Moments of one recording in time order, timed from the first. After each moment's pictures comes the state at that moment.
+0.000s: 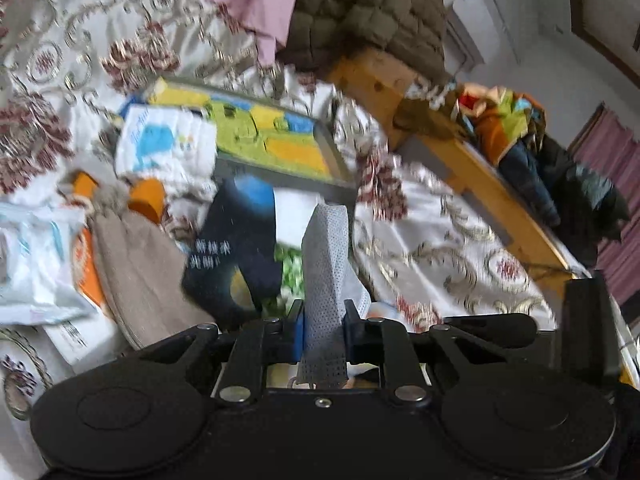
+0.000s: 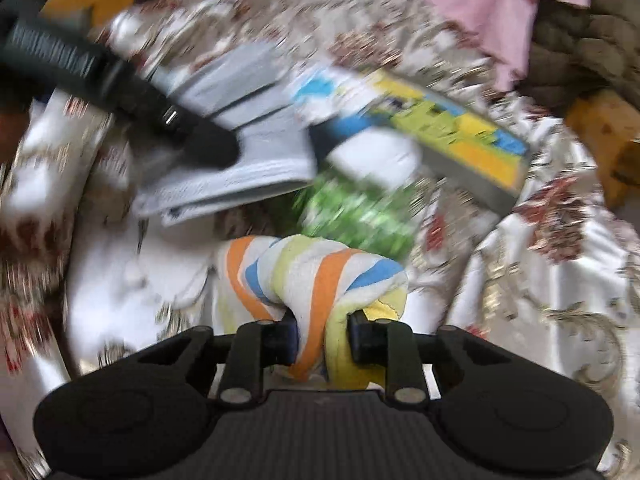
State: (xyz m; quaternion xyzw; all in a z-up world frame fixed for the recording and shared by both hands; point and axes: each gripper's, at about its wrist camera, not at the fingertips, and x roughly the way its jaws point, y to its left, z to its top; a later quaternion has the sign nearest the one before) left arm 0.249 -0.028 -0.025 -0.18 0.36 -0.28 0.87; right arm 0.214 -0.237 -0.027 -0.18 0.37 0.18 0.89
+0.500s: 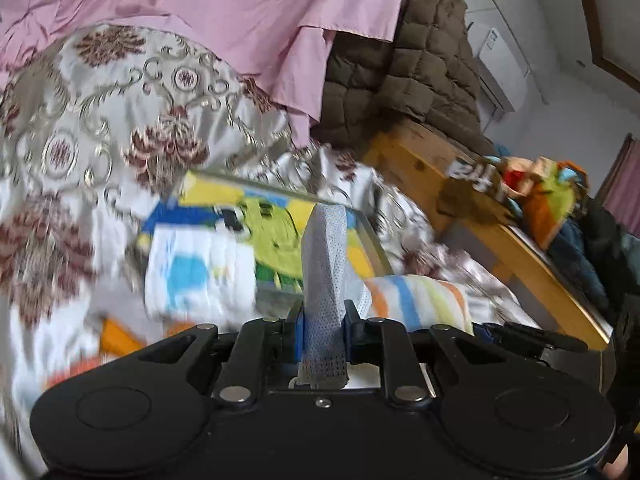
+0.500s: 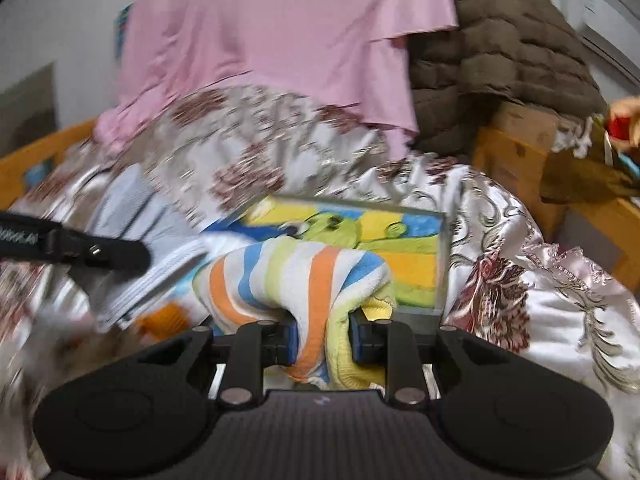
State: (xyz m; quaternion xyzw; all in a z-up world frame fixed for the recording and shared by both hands) left arm 0.351 -0.025 0.018 -0.16 0.29 -0.21 0.92; right arm 0.349 -0.266 0.017 -0.02 0.26 0.08 0.96
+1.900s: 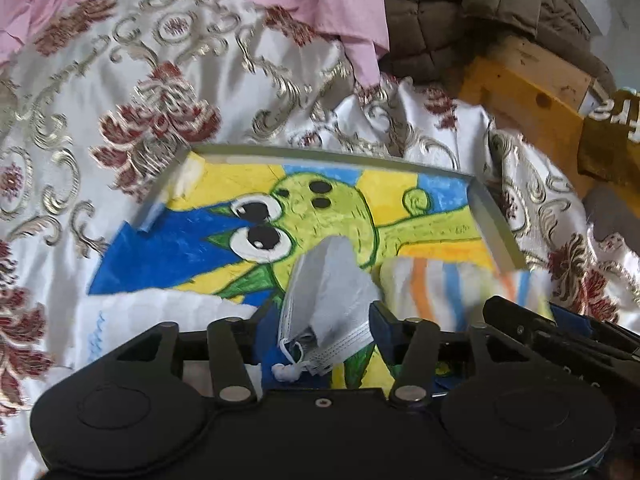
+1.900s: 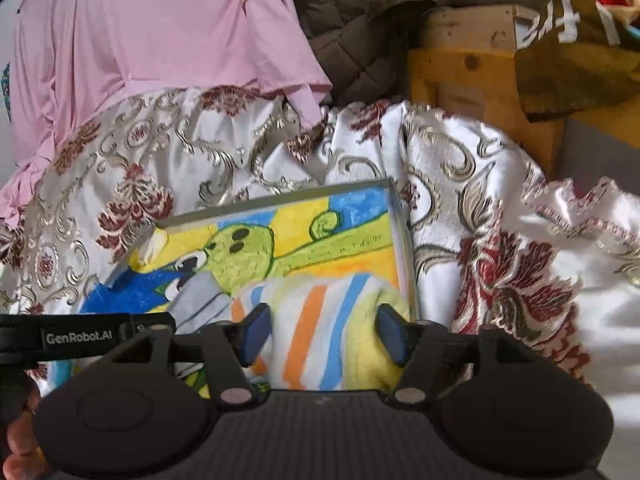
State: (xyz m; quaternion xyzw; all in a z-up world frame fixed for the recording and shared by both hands) left arm 0.530 -0.117 -0.039 -0.06 0.38 -0.10 0.92; right arm 0.470 -0.314 -0.033 0.09 0.29 0.01 0.95
